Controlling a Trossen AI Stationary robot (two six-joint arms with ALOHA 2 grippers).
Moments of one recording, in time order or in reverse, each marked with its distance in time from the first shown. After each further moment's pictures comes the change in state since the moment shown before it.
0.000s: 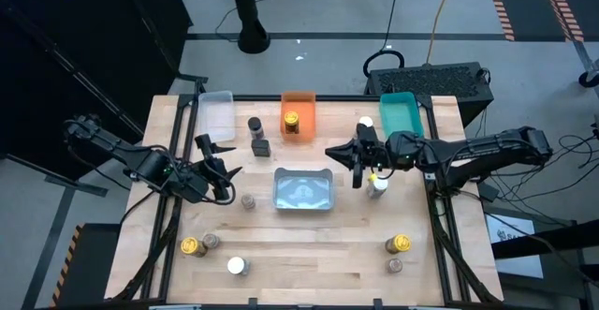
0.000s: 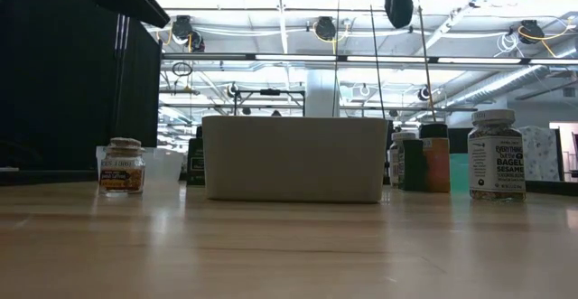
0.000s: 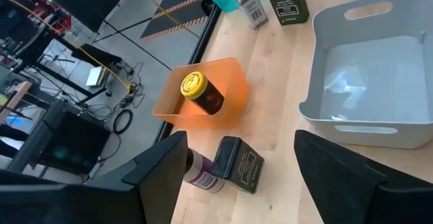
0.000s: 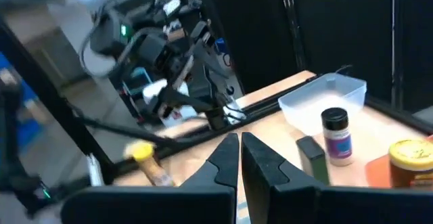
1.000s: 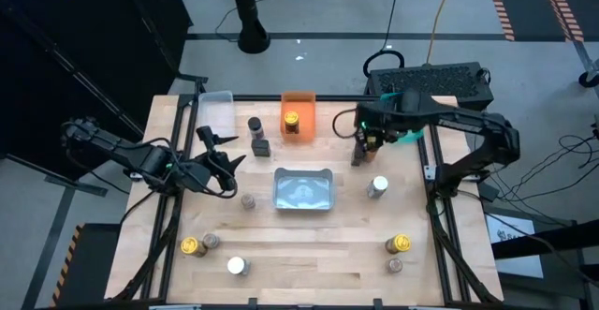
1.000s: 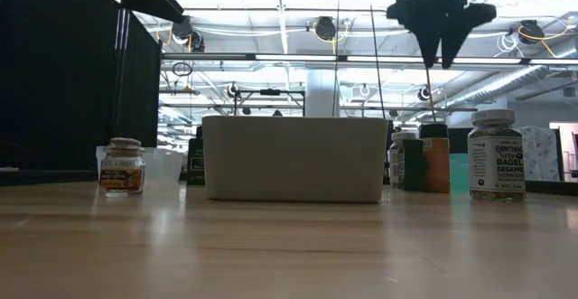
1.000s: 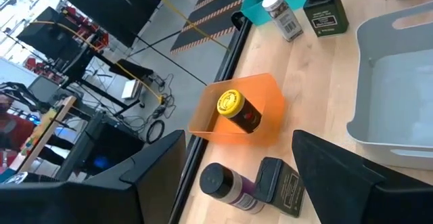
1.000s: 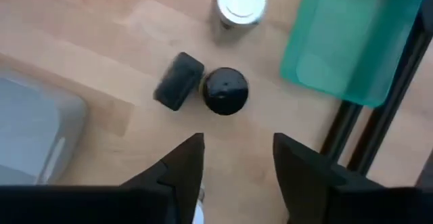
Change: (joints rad) left arm 0.092 0.000 0.000 0.154 -0.049 0.231; right arm -0.331 0.337 0.701 -1.789 0.028 0.471
